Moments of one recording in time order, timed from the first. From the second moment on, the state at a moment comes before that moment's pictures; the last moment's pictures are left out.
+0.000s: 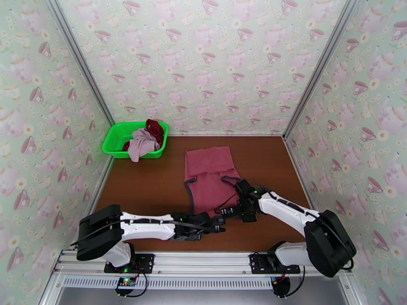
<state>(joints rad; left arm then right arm) -1.22 1.56 0.77 -0.38 -0.30 0.43 0.54 1.33 0.71 -0.79 0.04 -1.21</state>
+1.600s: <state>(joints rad) -0.46 2.45 2.14 -0.58 -0.13 0.98 0.33 2.26 1.75 -0.23 0.15 -0.82</state>
